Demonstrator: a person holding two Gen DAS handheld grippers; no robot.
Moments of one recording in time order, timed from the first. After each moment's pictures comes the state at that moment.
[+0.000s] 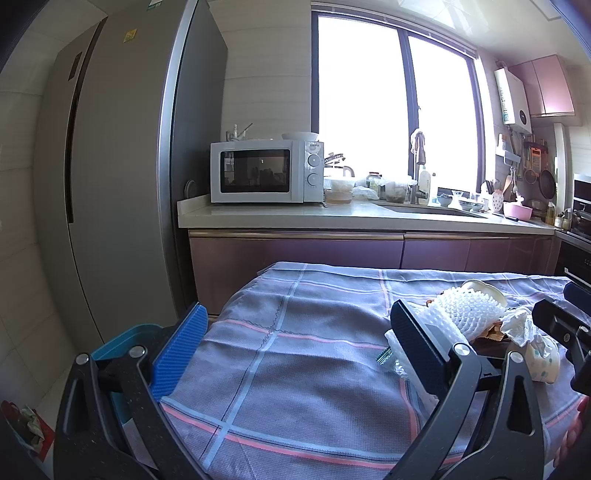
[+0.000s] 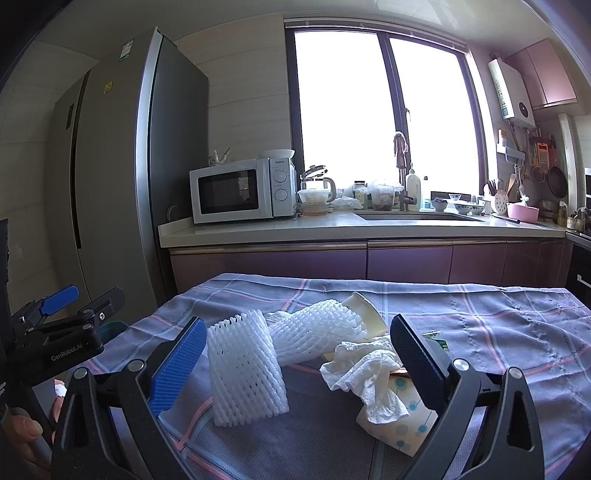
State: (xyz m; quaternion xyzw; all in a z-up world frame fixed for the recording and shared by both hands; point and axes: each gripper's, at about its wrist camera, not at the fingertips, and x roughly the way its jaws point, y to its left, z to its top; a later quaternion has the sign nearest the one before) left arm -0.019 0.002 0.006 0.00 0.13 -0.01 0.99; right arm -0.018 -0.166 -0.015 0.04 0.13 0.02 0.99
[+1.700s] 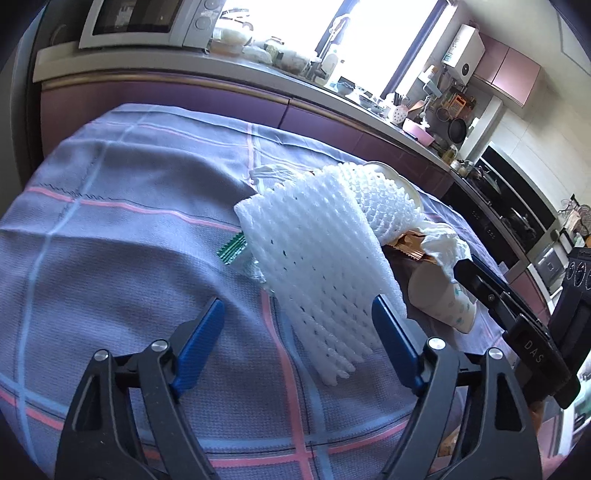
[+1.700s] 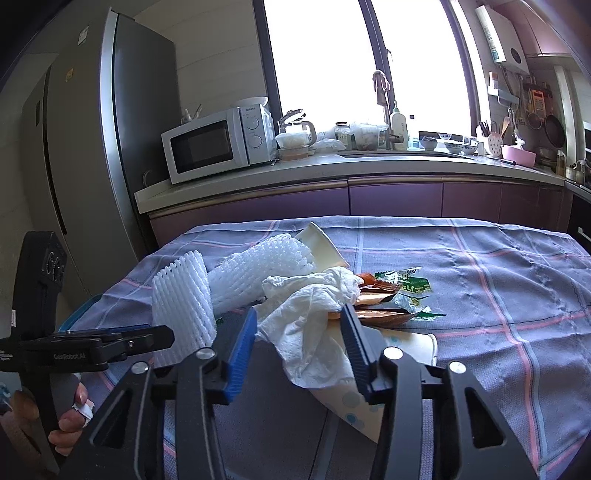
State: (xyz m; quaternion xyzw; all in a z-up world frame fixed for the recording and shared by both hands) left arm 0.096 -0.064 -0.088 -0.10 0.40 -0.30 0.86; right arm 0.008 -0.217 -0.055 0.08 0.23 0.02 0.97
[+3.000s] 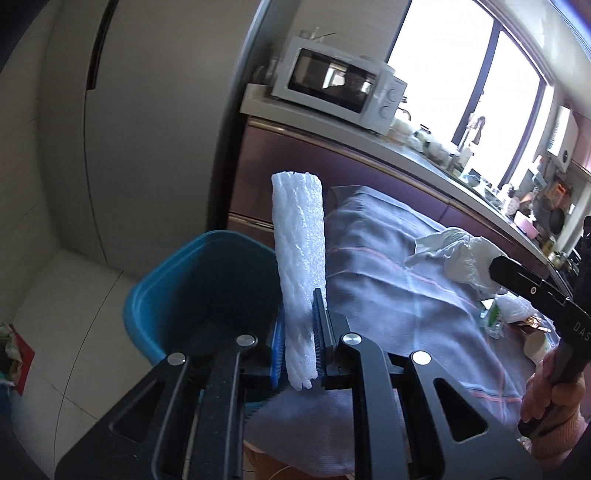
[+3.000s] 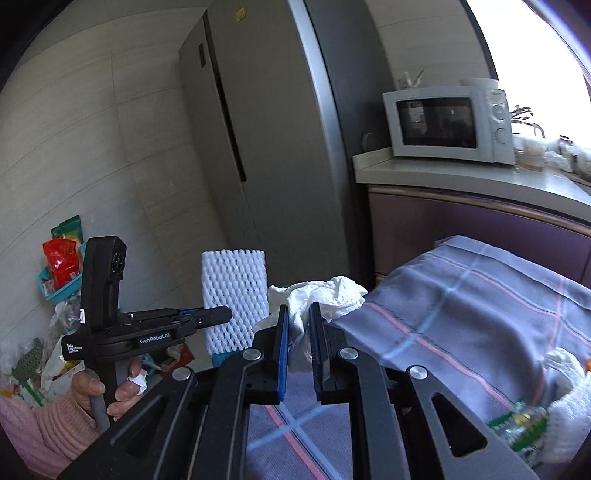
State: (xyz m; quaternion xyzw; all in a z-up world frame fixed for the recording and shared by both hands) left arm 0.062 0.245 -0.044 -0.16 0.33 -0.03 0.93; right arm 0.112 0.041 -0.003 0.01 0.26 0.40 0.88
